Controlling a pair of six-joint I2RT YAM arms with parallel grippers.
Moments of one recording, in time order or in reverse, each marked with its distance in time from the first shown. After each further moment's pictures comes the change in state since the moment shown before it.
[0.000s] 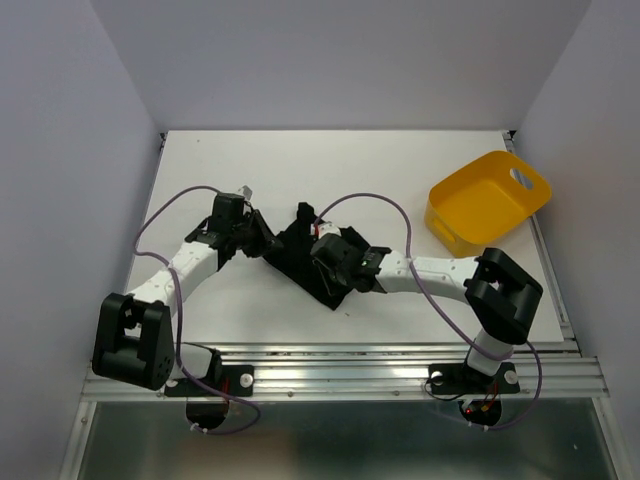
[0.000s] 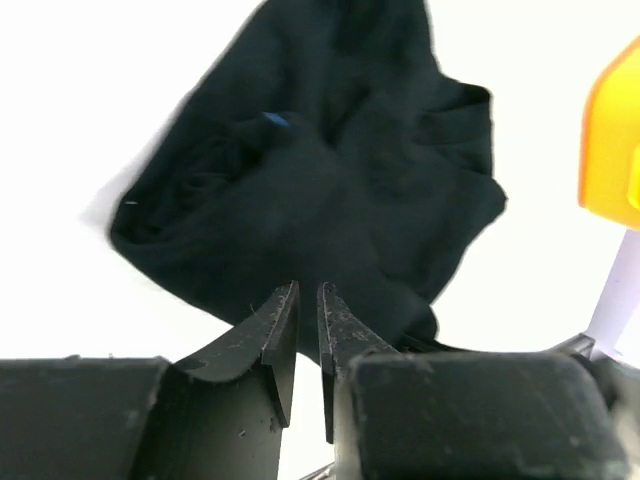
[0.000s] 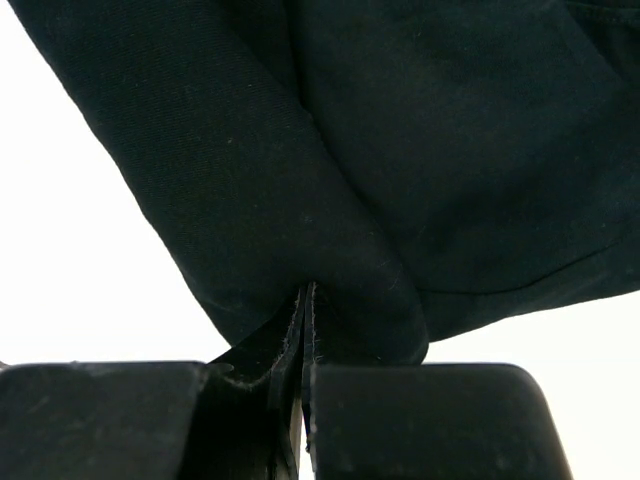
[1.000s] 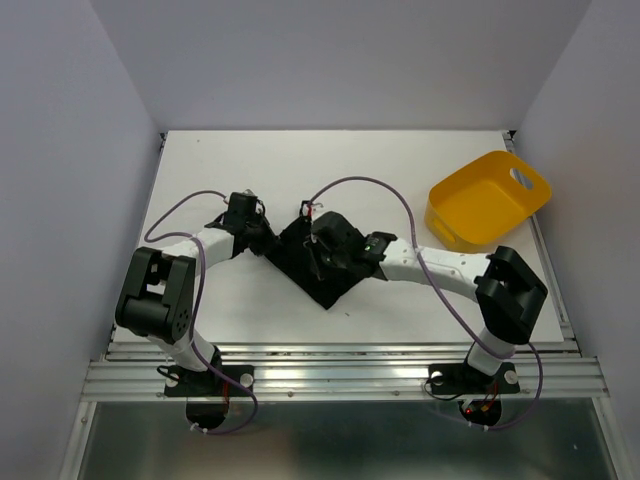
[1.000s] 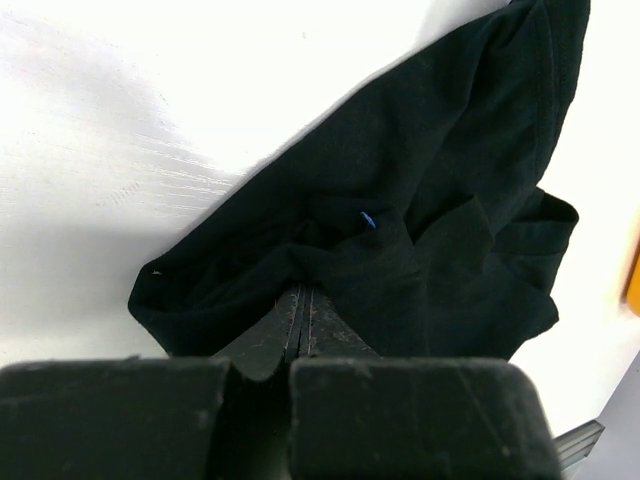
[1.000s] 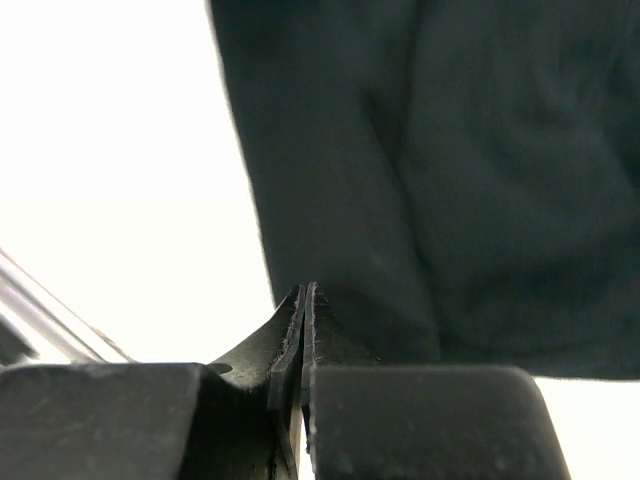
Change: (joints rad) left arm -0.013 0.247 0.051 0.142 -0.118 -0.091; right arm -0.041 -0.019 0.072 0.043 -0.170 -0.056
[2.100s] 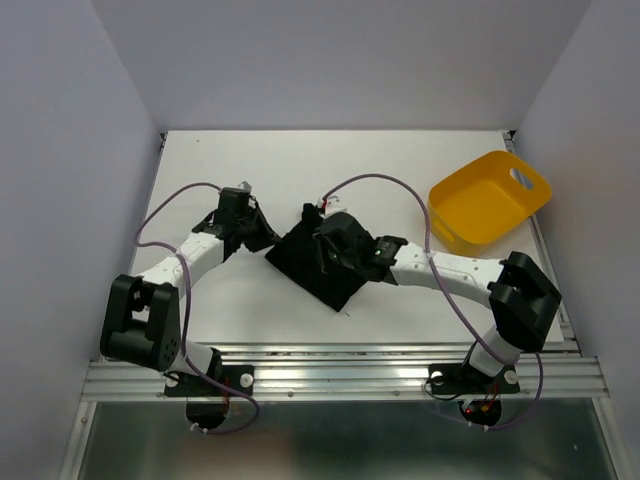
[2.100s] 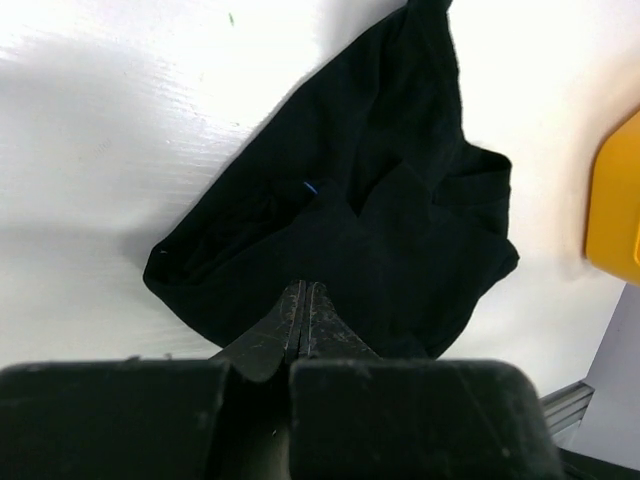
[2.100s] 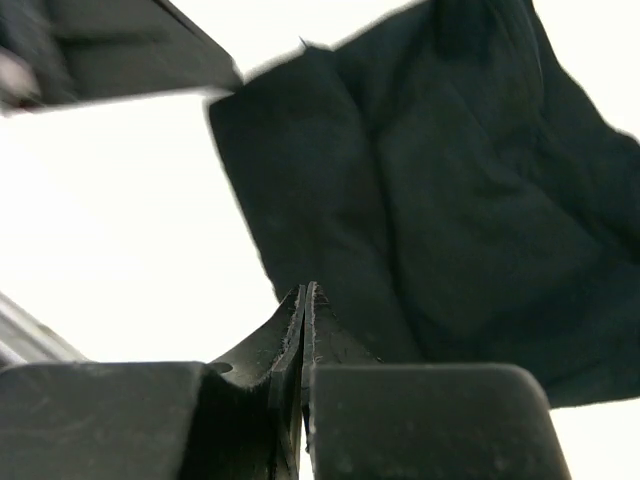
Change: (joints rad) left arm 0.000 -0.193 0.012 -0.117 0.033 0.047; right arm -0.012 -0.073 -0.001 0.097 0.123 0.082
